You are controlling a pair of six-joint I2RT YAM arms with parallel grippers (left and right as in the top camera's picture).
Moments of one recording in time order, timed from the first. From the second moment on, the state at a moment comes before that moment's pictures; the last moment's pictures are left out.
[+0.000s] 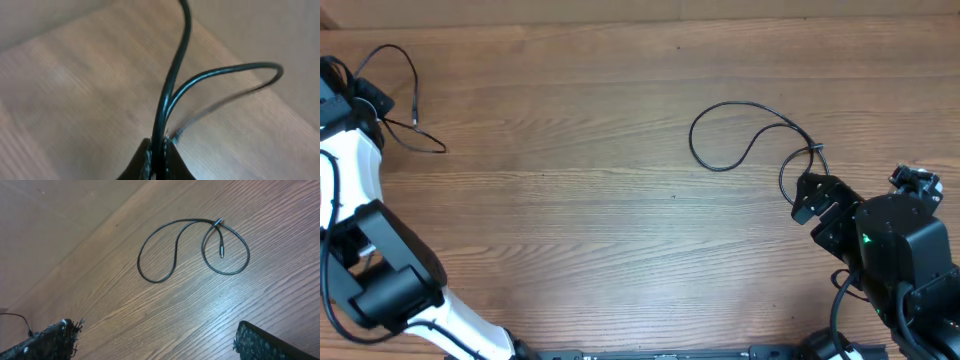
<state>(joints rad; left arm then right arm) 0.54 1.97 1.54 -0.25 -0.04 -0.34 0.47 0.85 1.35 -1.29 0.34 0.99</state>
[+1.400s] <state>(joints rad) 0.45 2.32 1.77 -0.21 -0.04 -0.31 0.47 0.85 1.35 -1.29 0.34 0.99</state>
